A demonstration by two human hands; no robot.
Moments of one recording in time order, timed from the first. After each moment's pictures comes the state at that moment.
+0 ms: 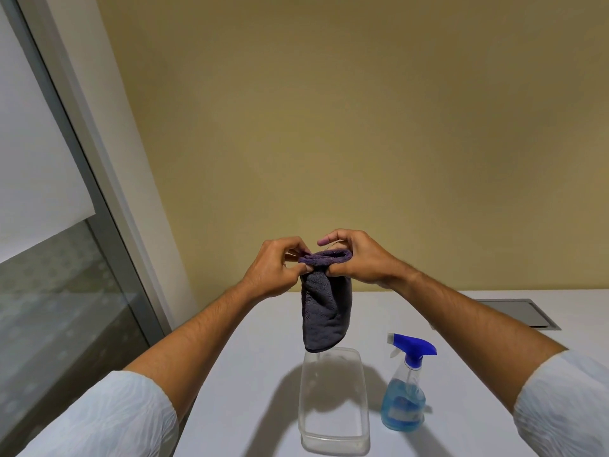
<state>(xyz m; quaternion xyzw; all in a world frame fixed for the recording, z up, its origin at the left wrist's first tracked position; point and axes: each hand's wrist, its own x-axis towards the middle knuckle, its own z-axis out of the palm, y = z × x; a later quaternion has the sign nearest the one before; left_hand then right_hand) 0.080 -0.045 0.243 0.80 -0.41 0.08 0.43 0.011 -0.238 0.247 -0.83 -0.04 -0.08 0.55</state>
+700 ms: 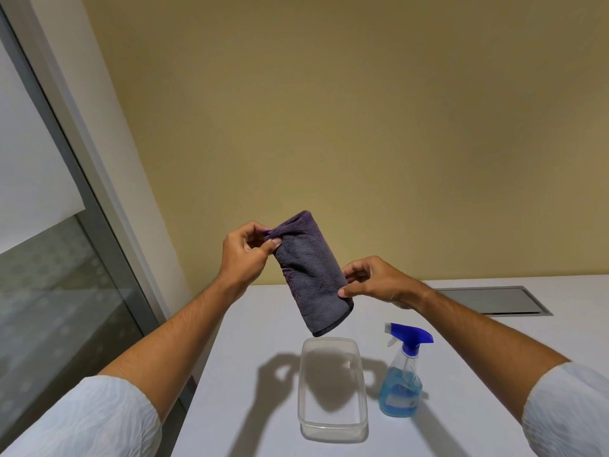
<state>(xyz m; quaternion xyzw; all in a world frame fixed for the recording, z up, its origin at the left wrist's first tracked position) 0.093 -0.024 0.238 0.71 -0.23 0.05 0.66 -0.012 -0.270 0.191 -0.82 0.02 0.01 0.57</state>
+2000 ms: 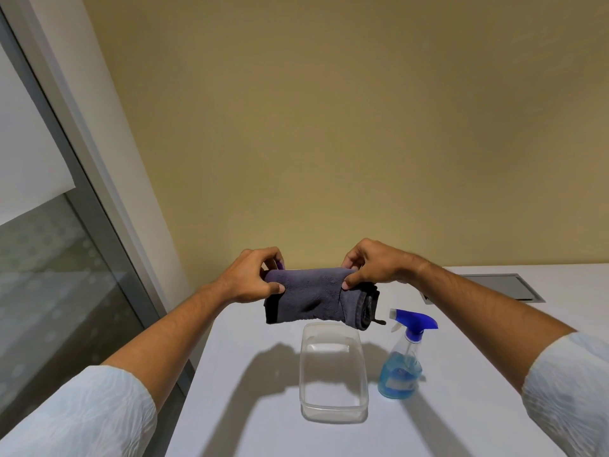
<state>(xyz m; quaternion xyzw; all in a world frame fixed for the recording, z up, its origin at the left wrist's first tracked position) 0.108 0.009 0.192 0.87 -0.39 -0.06 0.30 0.005 -0.253 0.211 -0.93 0.05 0.08 0.36</state>
